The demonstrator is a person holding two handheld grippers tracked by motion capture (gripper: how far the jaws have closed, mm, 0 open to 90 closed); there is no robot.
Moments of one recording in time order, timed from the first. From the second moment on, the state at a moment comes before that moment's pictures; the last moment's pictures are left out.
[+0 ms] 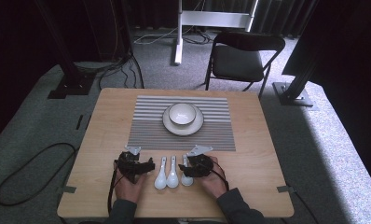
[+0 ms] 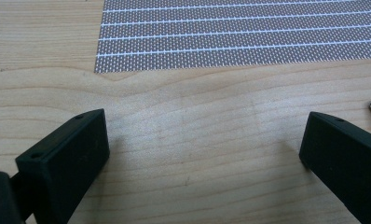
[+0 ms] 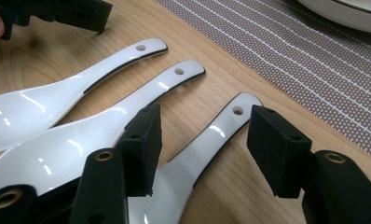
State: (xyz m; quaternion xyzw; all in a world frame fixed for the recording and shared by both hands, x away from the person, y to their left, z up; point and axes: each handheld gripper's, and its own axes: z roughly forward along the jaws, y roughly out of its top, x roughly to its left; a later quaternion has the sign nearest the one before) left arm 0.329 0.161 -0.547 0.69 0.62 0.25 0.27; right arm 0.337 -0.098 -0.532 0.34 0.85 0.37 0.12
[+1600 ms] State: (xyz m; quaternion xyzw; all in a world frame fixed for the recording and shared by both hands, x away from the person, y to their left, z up) left arm 0.329 0.161 -0.547 0.69 0.62 0.25 0.27; right arm 0.340 -0.107 -0.525 0.36 0.85 0.36 0.16
